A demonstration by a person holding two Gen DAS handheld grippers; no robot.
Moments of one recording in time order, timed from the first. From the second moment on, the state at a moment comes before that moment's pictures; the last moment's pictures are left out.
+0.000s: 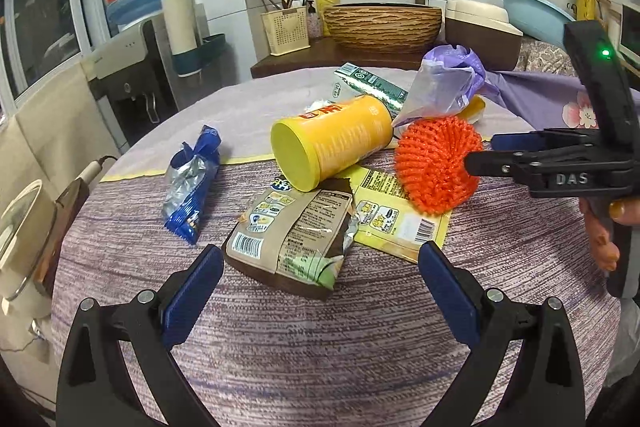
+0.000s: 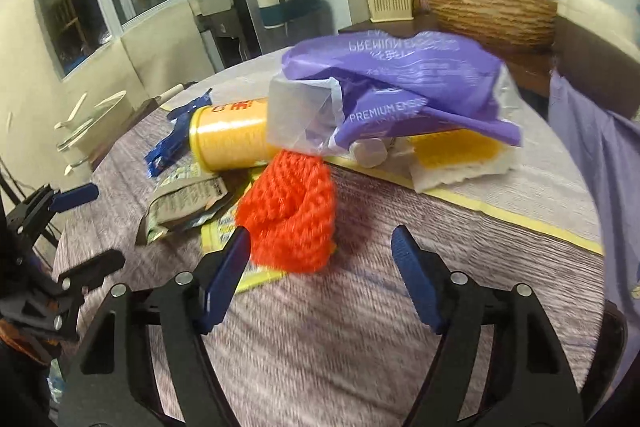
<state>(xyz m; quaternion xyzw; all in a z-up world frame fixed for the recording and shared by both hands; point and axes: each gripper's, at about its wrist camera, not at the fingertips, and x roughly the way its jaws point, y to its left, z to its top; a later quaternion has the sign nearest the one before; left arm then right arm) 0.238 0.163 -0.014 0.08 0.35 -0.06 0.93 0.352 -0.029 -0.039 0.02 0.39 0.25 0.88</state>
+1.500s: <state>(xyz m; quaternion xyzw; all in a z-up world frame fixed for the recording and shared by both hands) 0.382 0.098 -0.016 0.31 0.39 -0.08 0.86 0.241 -0.102 -0.037 0.09 0.40 0.31 0.86</state>
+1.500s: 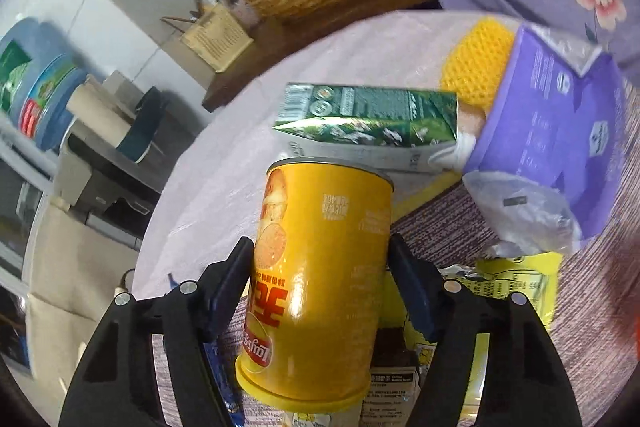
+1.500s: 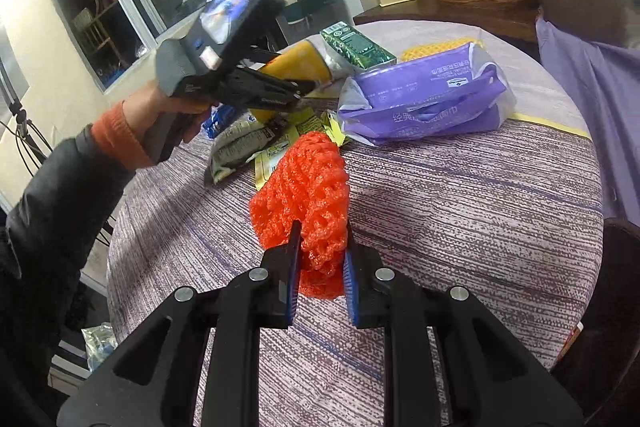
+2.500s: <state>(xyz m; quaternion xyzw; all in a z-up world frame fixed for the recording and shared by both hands) 0.160 0.004 0.042 0.07 0.21 -0.17 0.96 0.164 -0.316 -0.050 0.20 0.33 0.11 0.92</state>
